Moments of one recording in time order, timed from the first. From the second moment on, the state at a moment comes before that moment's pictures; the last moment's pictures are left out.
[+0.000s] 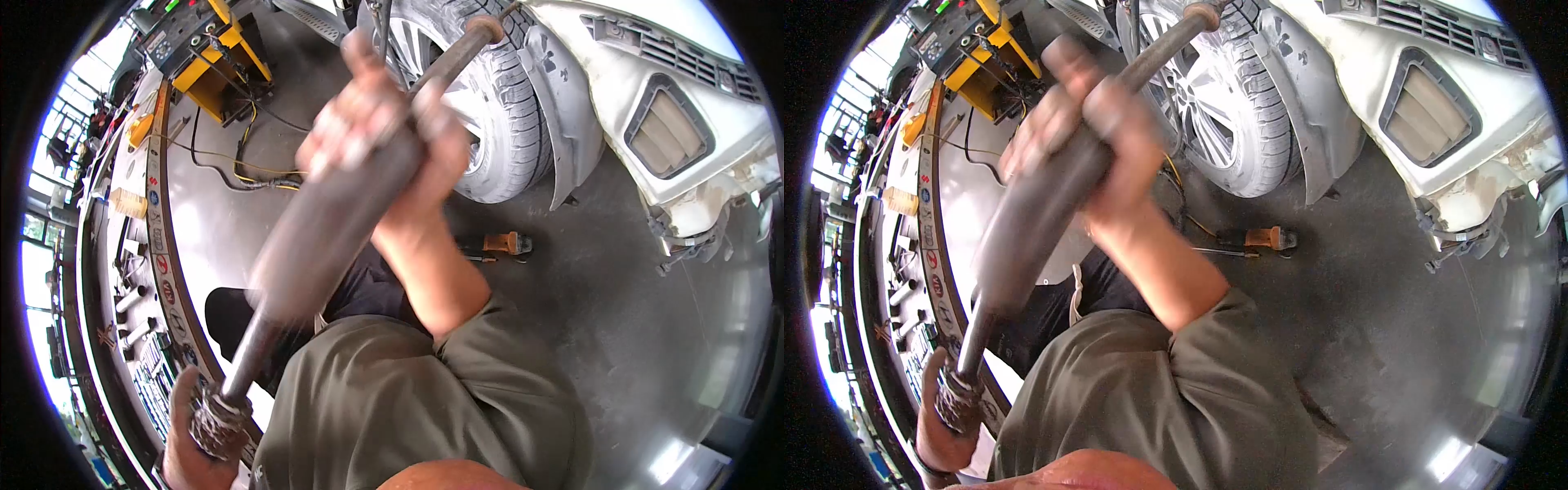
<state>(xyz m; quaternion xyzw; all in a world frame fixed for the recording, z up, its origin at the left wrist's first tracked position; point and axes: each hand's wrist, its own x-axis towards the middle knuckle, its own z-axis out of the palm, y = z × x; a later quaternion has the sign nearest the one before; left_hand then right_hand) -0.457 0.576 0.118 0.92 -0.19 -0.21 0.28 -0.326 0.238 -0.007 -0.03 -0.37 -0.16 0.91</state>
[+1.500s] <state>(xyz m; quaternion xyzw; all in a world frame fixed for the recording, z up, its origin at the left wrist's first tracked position) -0.396 0.612 0.058 0.83 -0.10 -0.34 0.43 -0.365 0.330 -0.017 -0.16 -0.18 -0.05 0.97</state>
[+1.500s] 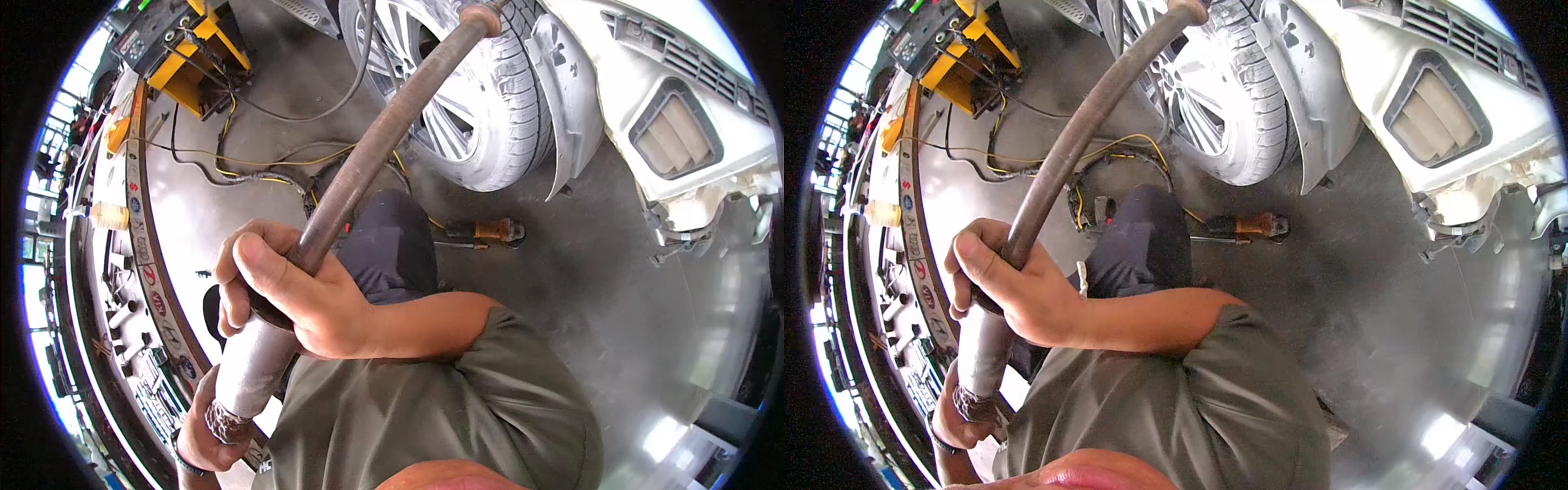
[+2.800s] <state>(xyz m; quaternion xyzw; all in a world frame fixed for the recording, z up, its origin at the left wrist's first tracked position) -0.436 0.610 0.115 0.82 -0.12 -0.29 0.48 -0.371 0.378 -0.011 0.00 -0.36 0.00 0.93</state>
